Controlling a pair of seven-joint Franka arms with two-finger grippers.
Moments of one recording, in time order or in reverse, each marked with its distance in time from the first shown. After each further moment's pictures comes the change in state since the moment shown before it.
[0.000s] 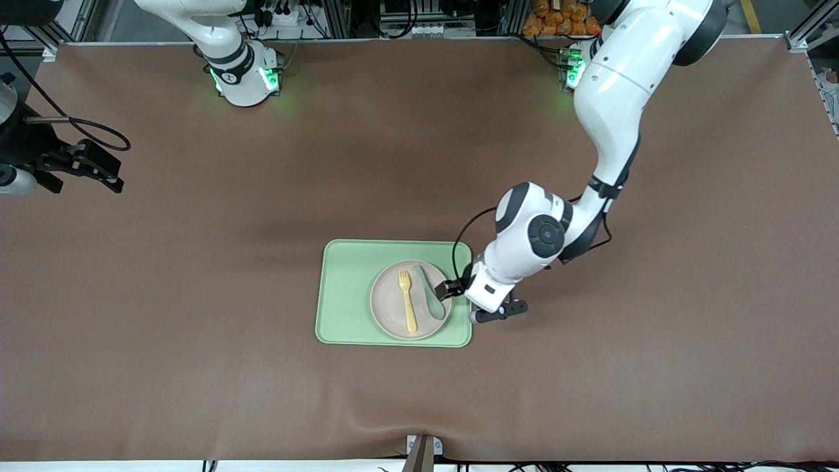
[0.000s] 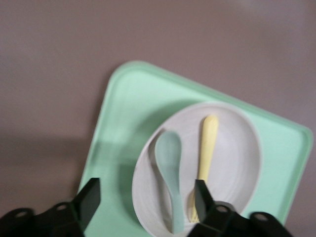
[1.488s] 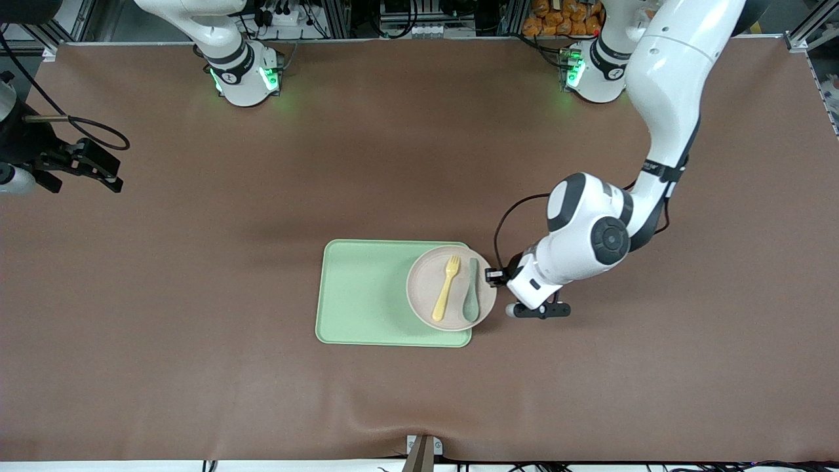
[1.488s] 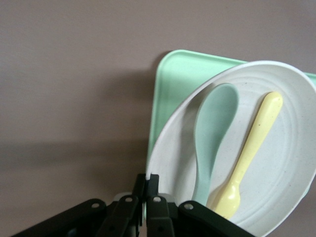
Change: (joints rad) left arm 0.127 -0.082 -0.066 -0.088 -0.003 -0.154 0.229; right arm 0.000 -0.009 0.000 0.001 0.000 0.005 0.001
